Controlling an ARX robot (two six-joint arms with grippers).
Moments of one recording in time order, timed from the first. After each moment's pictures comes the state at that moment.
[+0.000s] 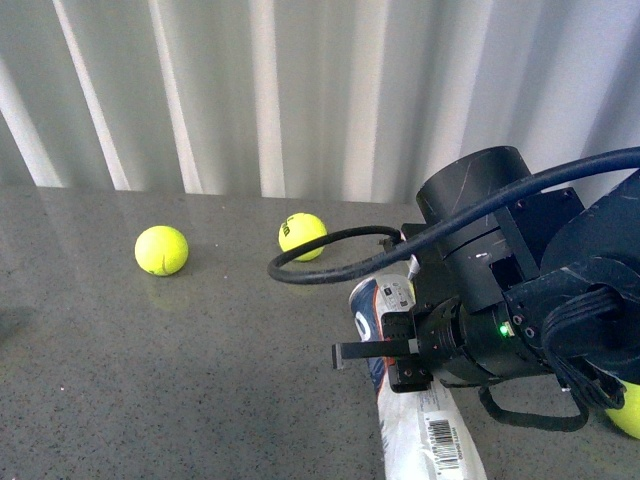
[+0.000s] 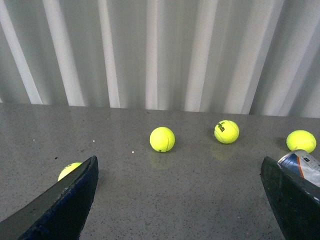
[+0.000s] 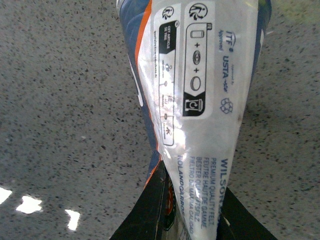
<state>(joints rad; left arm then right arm) 0.00 0.00 0.02 0.00 0.00 0.00 0.44 2.05 0.97 0.15 0.06 0.24</state>
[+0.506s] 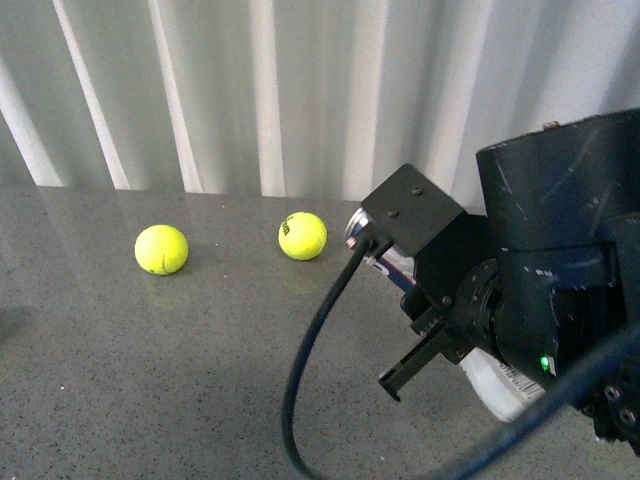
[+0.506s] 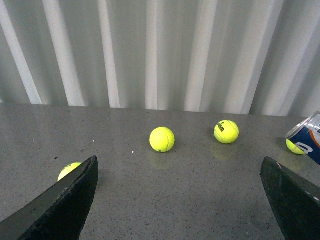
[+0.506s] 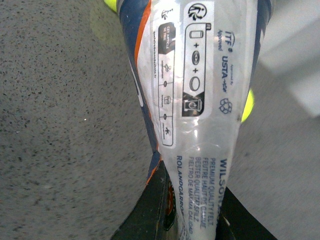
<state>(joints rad) 0.00 0.00 0.02 0.00 0.00 0.00 0.49 1.91 0.73 0.66 0.28 -0.53</state>
